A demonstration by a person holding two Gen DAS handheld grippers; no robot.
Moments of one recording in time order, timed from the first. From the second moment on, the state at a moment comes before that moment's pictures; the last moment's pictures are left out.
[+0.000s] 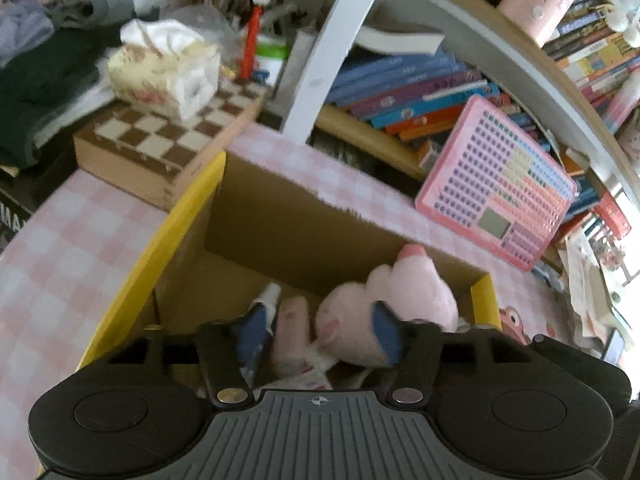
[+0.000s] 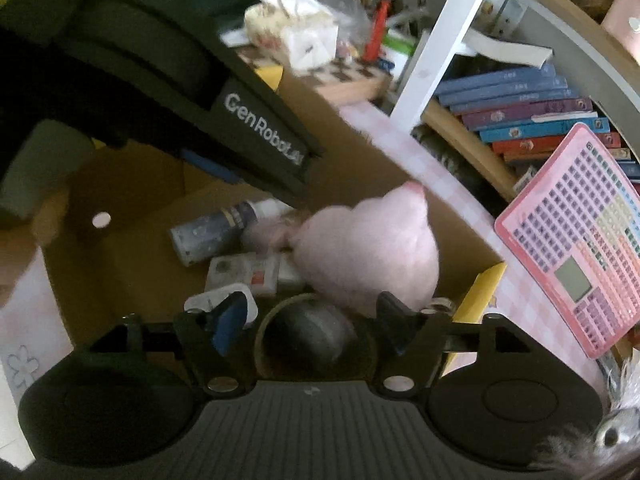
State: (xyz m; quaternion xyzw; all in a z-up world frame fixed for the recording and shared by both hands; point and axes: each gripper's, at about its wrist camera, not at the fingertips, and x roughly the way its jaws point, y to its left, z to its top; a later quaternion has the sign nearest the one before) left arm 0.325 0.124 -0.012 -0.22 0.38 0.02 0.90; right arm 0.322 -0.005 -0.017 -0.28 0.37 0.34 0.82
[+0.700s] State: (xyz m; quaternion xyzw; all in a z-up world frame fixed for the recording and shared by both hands) left arm 0.192 0.107 0.064 -0.08 0.28 -0.01 0.96; right arm 0.233 -0.068 0.061 -0.11 0.29 0.29 0.91
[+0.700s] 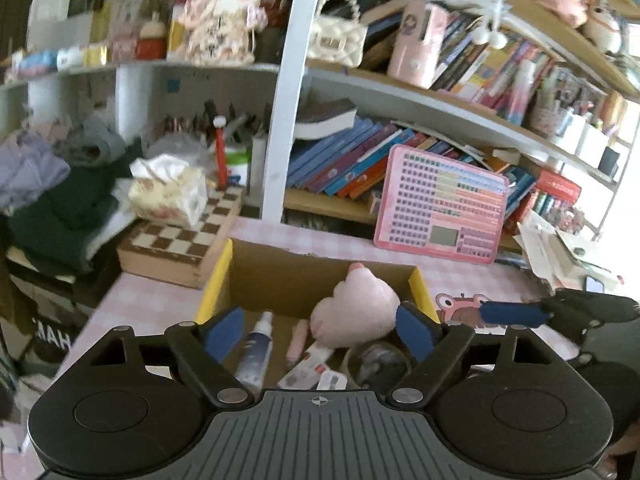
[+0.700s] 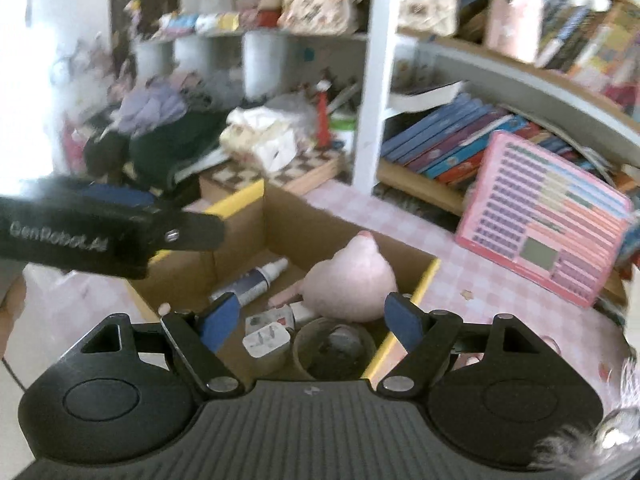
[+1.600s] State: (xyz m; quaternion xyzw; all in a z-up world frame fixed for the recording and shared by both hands) left arm 0.030 0.099 0.006 -0.03 0.33 -0.02 0.94; right arm 0.044 -0.085 0.009 -0.02 0.37 0.09 0.93
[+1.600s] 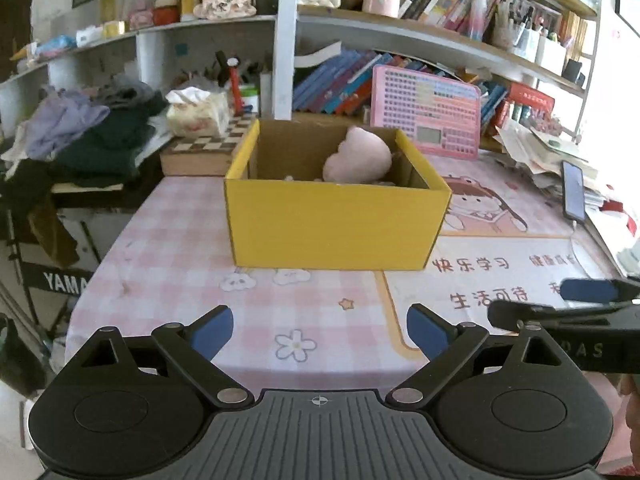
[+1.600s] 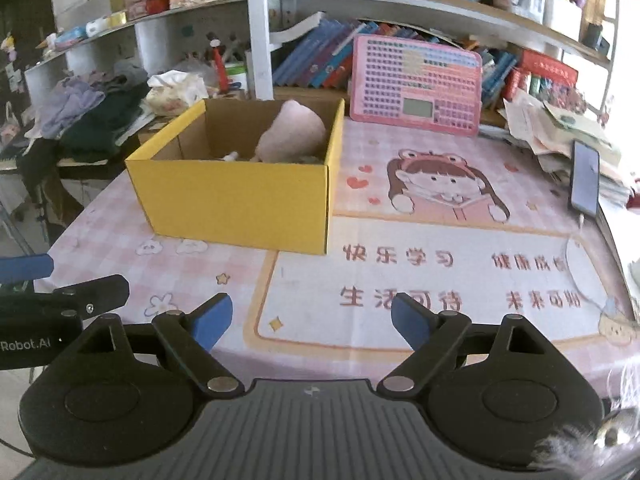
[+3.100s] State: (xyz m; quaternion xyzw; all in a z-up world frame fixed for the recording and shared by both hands) left arm 0.021 0.100 -0.015 -0.03 0.42 -0.02 0.91; right arm 0.033 -0.077 -0.015 -0.03 0.43 0.09 0.90
